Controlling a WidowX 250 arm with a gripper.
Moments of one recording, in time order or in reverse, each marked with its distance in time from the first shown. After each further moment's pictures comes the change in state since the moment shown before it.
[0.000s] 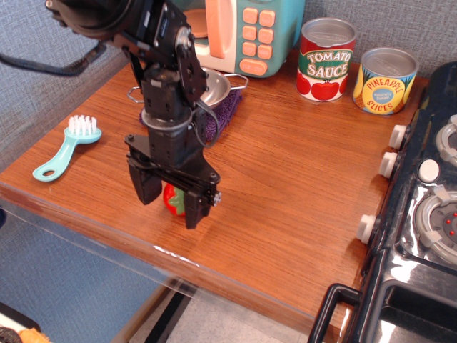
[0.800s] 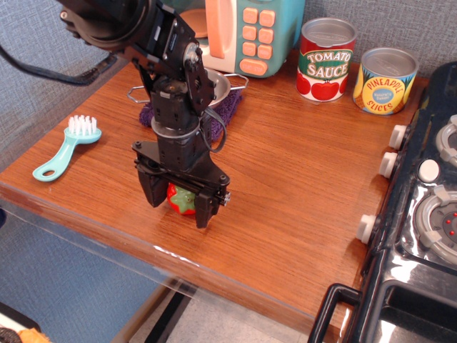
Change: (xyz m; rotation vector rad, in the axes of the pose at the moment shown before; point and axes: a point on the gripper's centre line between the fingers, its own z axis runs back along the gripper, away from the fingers) arm 0.011 0.002 -0.011 0.013 -0.031 0.073
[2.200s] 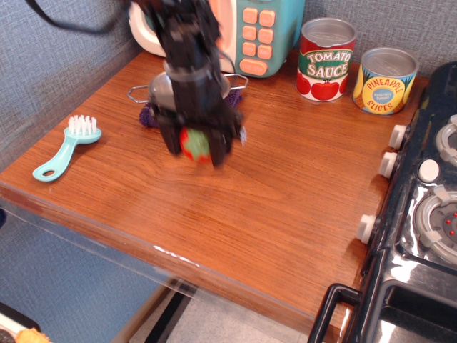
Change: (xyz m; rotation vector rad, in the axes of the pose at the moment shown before) arm 0.057 0.033 0.029 -0.058 -0.081 0.136
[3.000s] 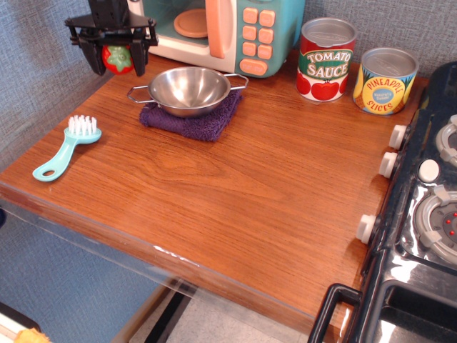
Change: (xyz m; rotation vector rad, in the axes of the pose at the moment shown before) arm 0.077 0.136 0.002 0.107 -0.041 0.352
